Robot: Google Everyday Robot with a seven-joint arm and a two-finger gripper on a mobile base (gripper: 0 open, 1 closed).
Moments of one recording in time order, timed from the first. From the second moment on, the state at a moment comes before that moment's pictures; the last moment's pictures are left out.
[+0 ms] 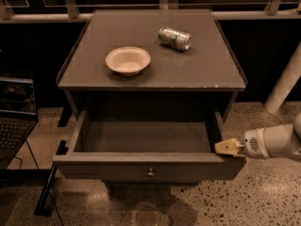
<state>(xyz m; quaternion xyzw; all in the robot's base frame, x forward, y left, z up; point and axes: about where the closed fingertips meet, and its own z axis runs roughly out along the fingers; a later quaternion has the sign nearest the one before) 0.491 -0.247 0.668 -0.12 0.92 0.29 0.24</state>
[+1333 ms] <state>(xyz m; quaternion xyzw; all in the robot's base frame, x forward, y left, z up) 0.497 -0.234 0.721 -0.16 0.86 0.34 0.35</state>
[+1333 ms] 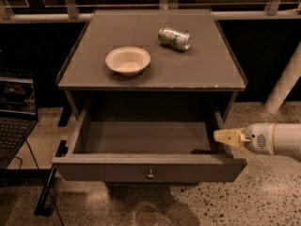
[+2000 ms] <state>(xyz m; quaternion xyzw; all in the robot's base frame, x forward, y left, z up) 0.497 -0.234 0.721 -0.16 0.86 0.34 0.35</state>
